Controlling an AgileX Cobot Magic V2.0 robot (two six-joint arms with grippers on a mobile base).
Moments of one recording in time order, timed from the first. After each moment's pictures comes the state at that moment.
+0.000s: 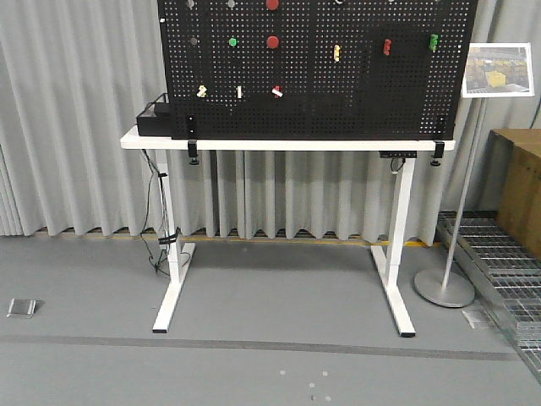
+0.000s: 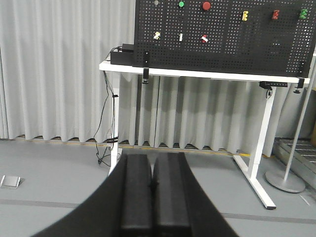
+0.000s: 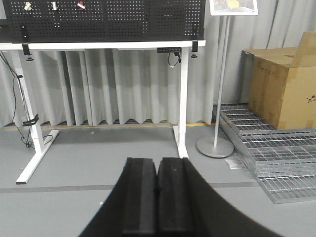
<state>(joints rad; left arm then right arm) -0.03 -0.02 0.03 -0.12 0.04 0.03 -0.09 -0.01 0.03 0.00 0.14 0.00</state>
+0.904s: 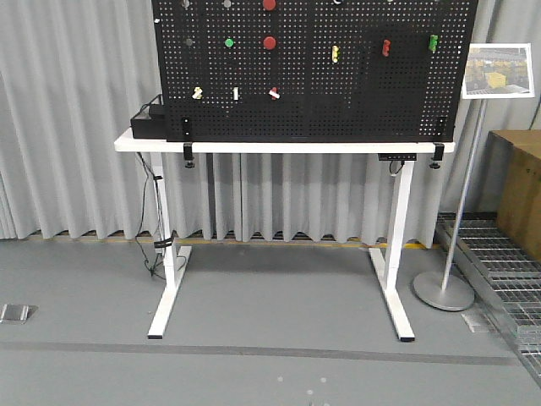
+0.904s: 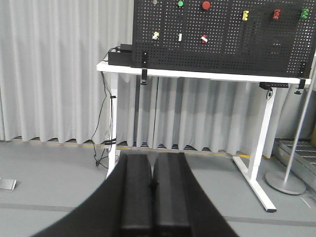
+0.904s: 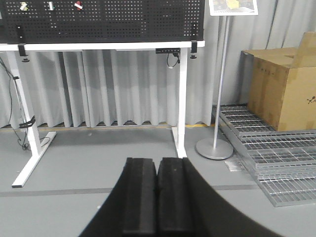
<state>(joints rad) -0.03 -0.02 0.03 -0.12 0.04 0.03 -0.09 -0.01 0.03 0.00 0.14 0.00</state>
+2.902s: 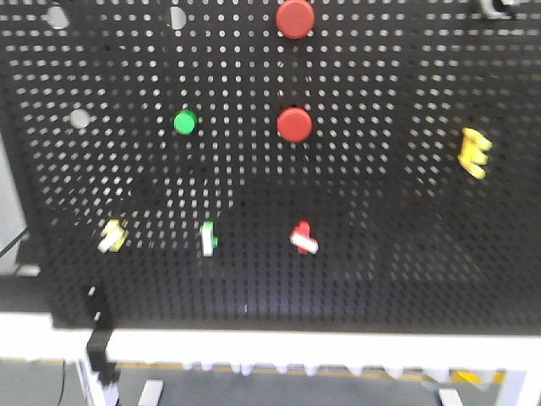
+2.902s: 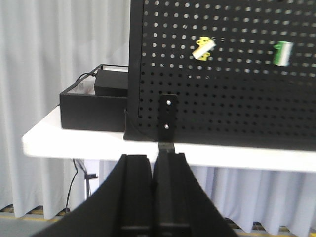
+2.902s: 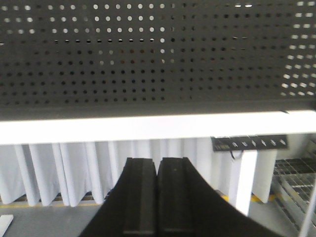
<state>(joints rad) -0.03 -0.02 0.03 -0.12 0.04 0.03 -0.09 -0.01 0.03 0.00 0.14 0.00</state>
